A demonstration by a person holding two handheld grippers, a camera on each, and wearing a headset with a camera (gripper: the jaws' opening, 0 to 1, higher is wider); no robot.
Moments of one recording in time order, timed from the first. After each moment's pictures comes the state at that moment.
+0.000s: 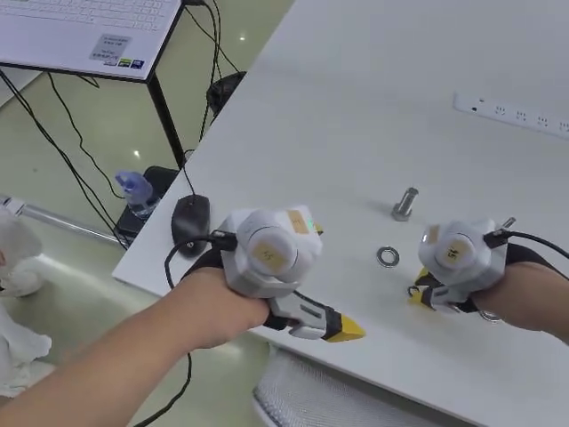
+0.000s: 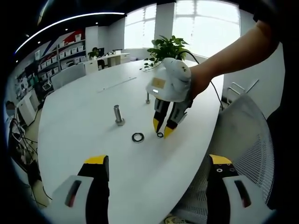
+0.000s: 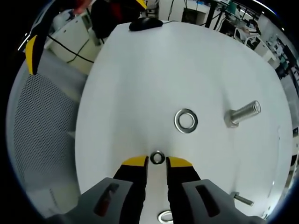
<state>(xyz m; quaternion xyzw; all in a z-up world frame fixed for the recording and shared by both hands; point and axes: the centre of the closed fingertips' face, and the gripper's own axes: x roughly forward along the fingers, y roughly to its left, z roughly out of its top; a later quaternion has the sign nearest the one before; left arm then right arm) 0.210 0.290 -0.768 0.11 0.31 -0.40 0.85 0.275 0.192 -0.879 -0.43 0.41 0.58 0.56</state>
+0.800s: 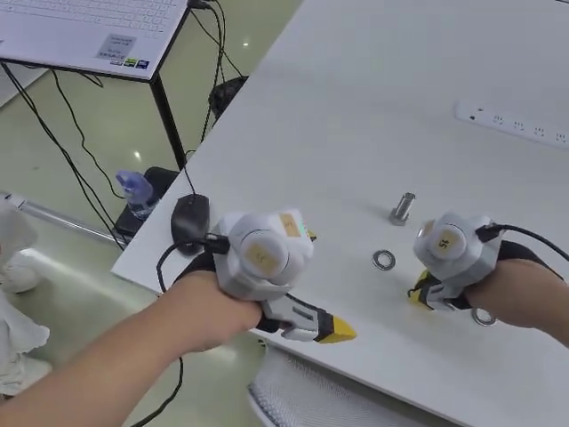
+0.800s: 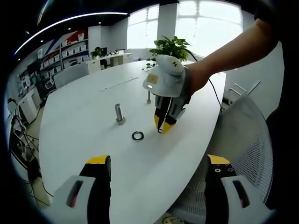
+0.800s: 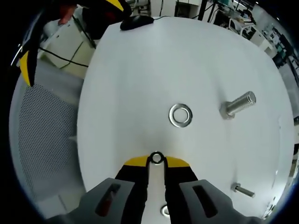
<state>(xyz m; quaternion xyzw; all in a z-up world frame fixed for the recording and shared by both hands) 0.203 0.288 -0.767 0.10 0.31 -0.39 0.86 0.280 0.184 -0.871 -0.42 0.44 0.55 0.57</state>
